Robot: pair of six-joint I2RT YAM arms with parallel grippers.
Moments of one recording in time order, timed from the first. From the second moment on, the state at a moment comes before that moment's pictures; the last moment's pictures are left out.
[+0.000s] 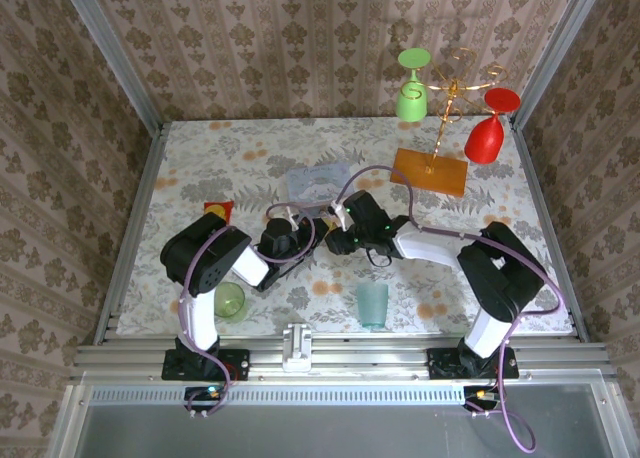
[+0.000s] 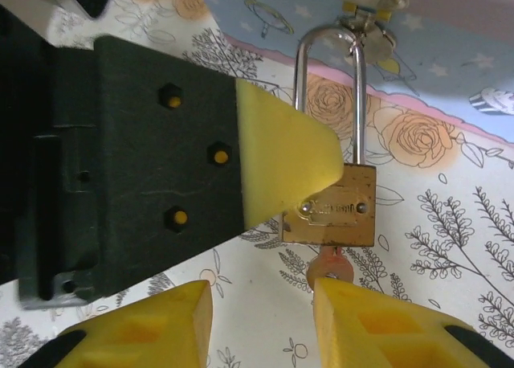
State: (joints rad) left arm -0.69 1.93 0.53 1.13 0.22 -1.31; right arm 0.67 1.72 0.95 -0.09 -0.11 0.18
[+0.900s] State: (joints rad) left arm -0.70 1.93 0.53 1.13 0.21 -1.31; right arm 0.69 1.79 0.92 0.01 0.02 0.11
